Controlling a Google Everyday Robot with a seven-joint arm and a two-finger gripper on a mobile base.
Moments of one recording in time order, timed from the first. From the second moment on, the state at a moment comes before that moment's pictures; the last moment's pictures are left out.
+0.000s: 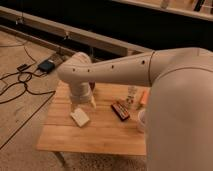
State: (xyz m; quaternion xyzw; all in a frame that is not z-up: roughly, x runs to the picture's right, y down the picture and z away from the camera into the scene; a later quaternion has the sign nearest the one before) arm -0.107 0.103 0.703 -0.26 0.23 0.64 0.68
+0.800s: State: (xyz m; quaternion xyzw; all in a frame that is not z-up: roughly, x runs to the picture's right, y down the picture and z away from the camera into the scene) arm -0.011 0.096 0.777 -0.28 0.22 0.62 0.70
